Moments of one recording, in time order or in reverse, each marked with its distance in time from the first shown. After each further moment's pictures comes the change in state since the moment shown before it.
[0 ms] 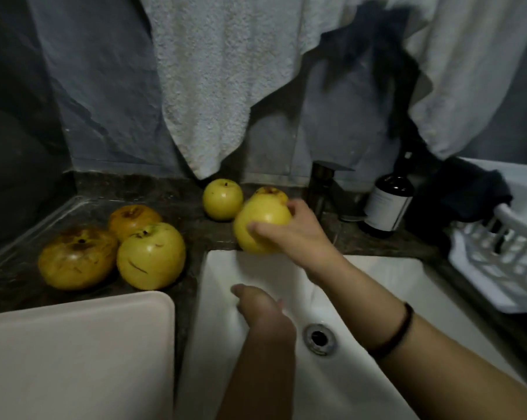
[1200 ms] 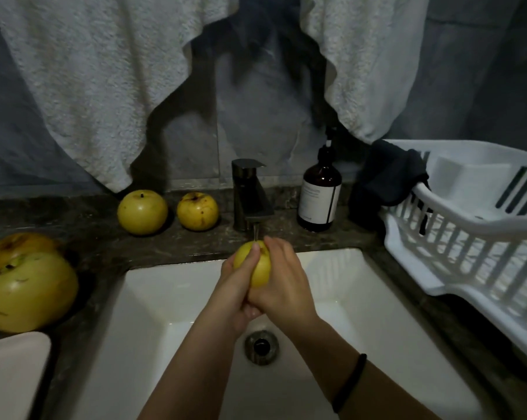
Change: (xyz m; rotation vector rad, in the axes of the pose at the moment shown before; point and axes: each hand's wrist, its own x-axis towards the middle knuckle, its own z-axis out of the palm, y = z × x) left_hand -0.013 -0.050 0.064 0.644 -0.409 0.077; right_hand -0.015 0.122 -0.061 -0.420 0.182 -0.196
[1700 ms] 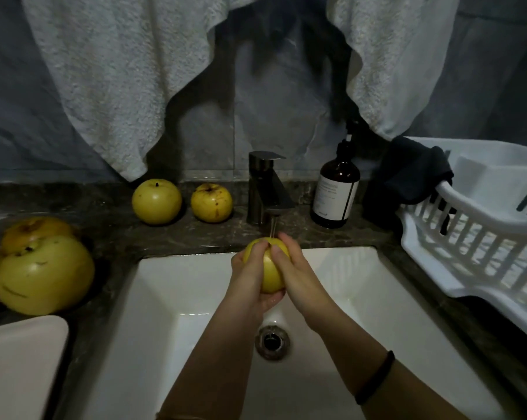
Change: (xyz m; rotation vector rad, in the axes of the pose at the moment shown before) left_hand 0.008 -0.003 0.001 -0.095 0.106 0.056; right_hand 0.006 0.000 0.002 0.631 -0.185 0.315
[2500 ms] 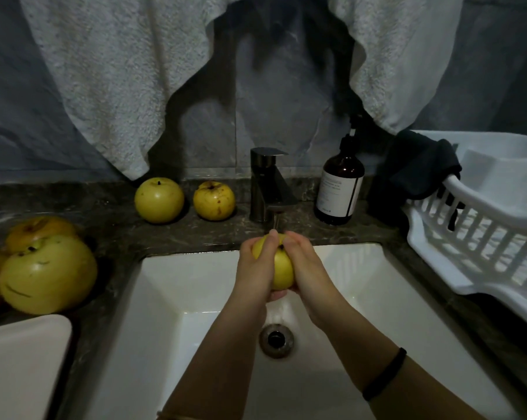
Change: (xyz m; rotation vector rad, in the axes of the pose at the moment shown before) left_hand -0.005 0.003 0.004 0.267 -0.003 0.135; right_hand 0.003 -0.003 -0.004 0.224 0.040 0.059
